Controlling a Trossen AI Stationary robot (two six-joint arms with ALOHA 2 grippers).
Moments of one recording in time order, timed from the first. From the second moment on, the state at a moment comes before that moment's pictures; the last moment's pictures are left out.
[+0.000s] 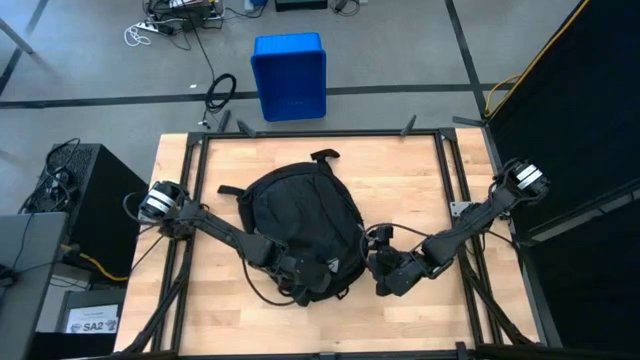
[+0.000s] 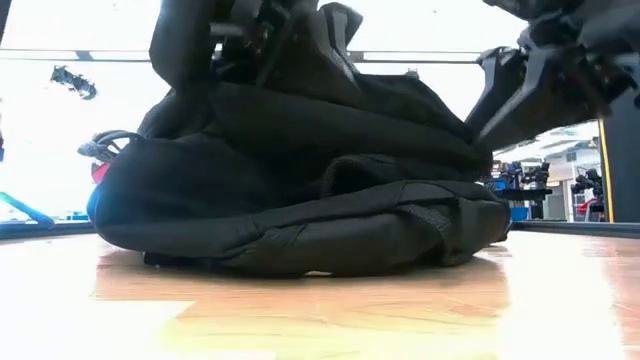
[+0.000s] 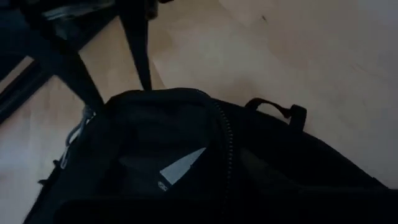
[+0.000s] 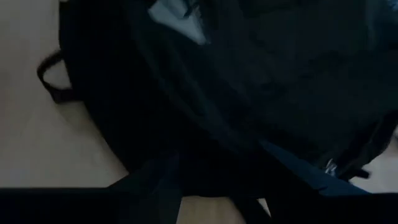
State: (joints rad) left arm -0.39 1.82 1.17 -0.03 -0.27 0.37; right arm 0.61 1.54 0.82 -0.24 0.68 0.26
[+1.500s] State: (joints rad) left arm -0.35 1.36 0.89 0.16 -0.87 0.28; right arm 0.52 1.71 0.82 -0.09 0.52 0.25
